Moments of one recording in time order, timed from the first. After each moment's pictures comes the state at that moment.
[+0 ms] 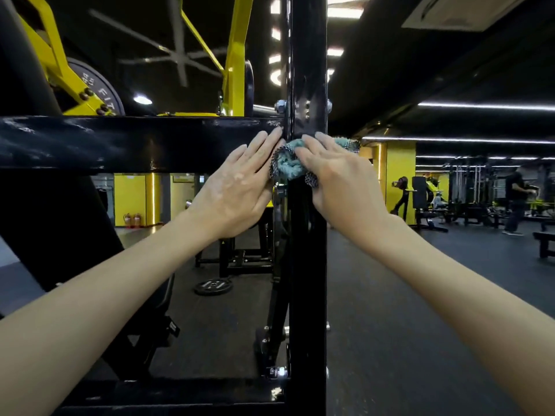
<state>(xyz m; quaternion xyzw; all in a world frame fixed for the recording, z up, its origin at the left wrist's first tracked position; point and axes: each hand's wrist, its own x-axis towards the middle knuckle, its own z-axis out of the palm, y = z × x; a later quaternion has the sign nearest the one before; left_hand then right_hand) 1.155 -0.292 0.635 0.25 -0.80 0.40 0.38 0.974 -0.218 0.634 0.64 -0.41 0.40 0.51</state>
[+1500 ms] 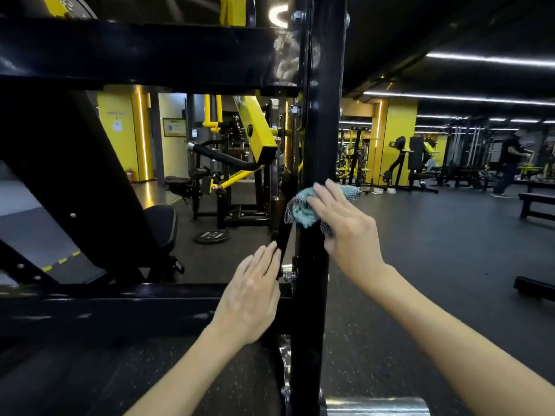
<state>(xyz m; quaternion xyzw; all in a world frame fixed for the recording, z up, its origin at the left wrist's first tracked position) 1.161 -0.252 0.357 0.38 -0.83 0.22 0.34 0.970 -0.215 0.450 0.68 -0.44 0.45 0.37</state>
